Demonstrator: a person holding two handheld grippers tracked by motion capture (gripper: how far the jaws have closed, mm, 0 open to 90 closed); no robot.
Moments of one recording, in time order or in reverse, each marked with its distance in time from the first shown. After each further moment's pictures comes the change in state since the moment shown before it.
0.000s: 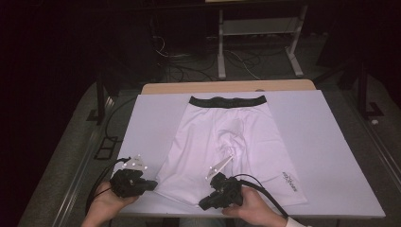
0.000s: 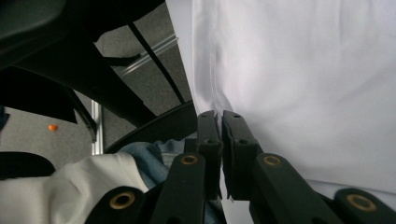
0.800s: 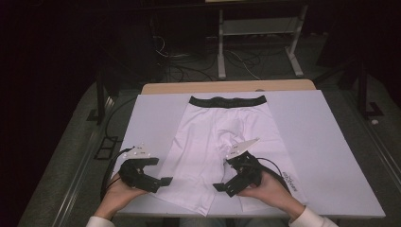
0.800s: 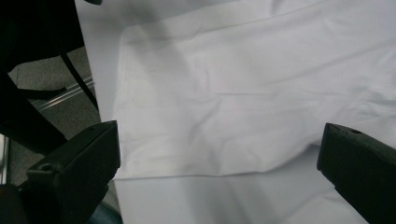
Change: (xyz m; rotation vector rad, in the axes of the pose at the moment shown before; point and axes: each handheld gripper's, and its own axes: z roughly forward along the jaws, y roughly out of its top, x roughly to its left) left arm 0.005 0.029 0.010 -0.234 -0.045 -0.043; right arm -0.019 0.003 -0.067 -0.183 -0.300 -0.077
